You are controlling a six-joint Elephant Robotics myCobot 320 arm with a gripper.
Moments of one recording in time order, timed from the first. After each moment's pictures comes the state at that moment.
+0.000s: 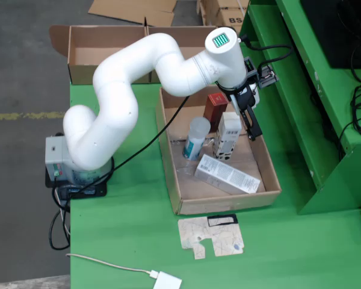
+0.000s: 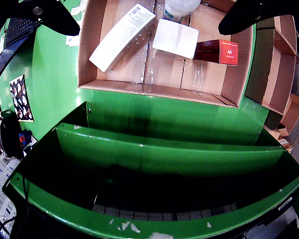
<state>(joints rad) 0.15 -0.52 -0.53 -0.02 1.53 0.00</state>
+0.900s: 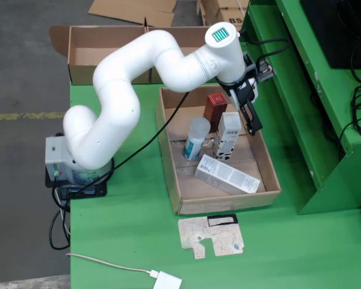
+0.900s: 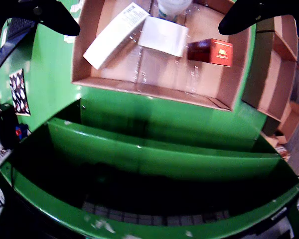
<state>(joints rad) 0.21 -0.52 -0.50 -0.04 1.52 0.00</state>
